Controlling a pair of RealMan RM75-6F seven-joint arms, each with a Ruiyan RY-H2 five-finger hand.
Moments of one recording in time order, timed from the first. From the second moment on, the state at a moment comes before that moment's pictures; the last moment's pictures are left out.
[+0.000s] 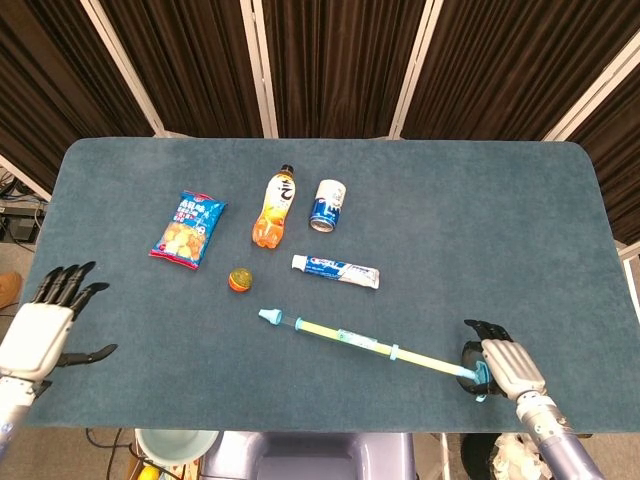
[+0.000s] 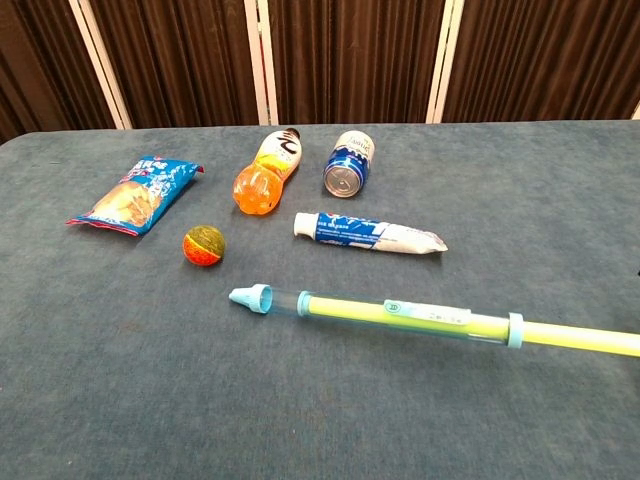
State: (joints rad) left arm -0.21 -0.99 -0.05 -1.83 1.53 1.32 0.16; right arm 0.30 -1.08 0.02 -1.92 -1.17 0.97 -0.15
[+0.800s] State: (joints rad) left arm -0.54 -1.28 -0.14 -1.80 1.34 1.00 0.56; right arm 0.32 -1.05 0.00 -1.92 -1.23 0.96 -0.05
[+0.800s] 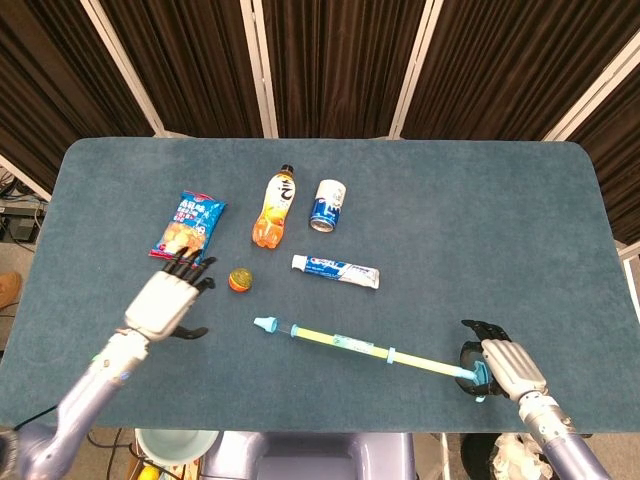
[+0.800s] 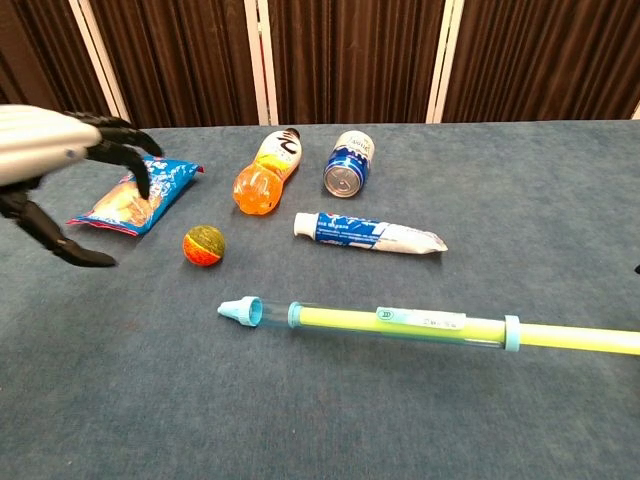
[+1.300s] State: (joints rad) left arm -0.63 -1.45 -0.14 -1.74 1.22 0.97 0.66; right arm 0.32 -1.05 0.00 -1.92 -1.23 0.97 -0.03
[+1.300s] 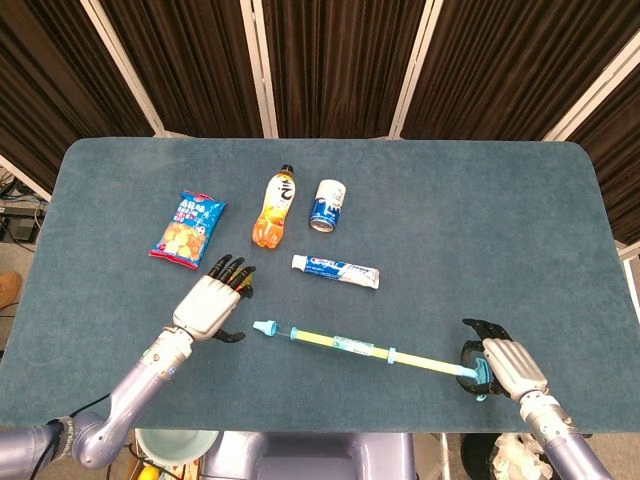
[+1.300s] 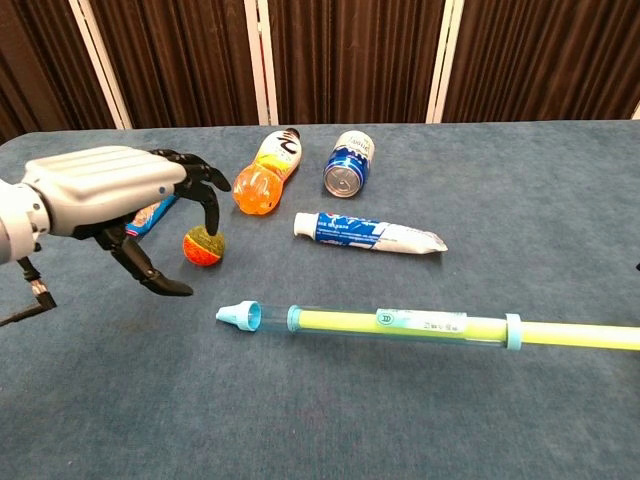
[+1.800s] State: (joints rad) left arm -0.69 -1.58 -0.11 -1.65 1.16 0.97 0.69; right arm 0.32 -1.04 0.00 -1.91 -1.23 0.97 -0.02
